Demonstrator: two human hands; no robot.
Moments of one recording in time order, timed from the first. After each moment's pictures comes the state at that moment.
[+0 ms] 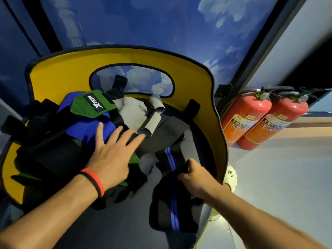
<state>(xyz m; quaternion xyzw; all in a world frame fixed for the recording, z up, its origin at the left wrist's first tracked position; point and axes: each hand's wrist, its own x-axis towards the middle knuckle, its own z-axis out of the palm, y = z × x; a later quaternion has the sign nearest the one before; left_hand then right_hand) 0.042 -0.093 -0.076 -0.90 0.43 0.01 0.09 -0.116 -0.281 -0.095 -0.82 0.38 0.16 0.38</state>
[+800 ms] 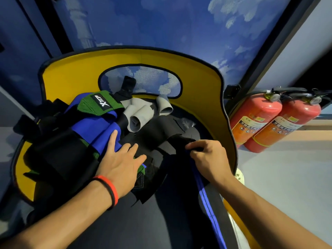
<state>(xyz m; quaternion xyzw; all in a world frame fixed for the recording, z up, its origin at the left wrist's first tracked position) 0.028 -0.086 -0.087 -0.85 0.45 0.01 0.28 -0.092 -0.296 -0.068 -0.85 0.35 -0.08 0.39</state>
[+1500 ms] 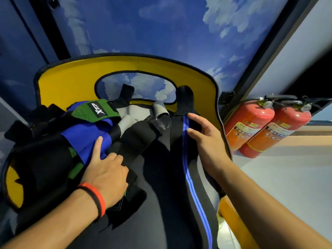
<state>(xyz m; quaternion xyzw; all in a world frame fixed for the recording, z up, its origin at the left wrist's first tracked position) 0.028 -0.073 -0.070 -0.86 0.42 0.05 0.28 -0.059 -0.315 -0.050 -0.68 0.26 -0.22 0.65</state>
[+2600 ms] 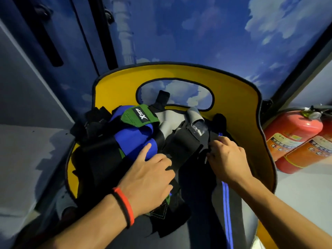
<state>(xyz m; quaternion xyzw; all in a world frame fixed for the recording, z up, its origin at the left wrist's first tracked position) 0.027 -0.043 -0.051 -0.84 0.54 -0.02 0.01 -0.043 -0.296 -0.090 -0.97 0.21 -0.07 0.08</state>
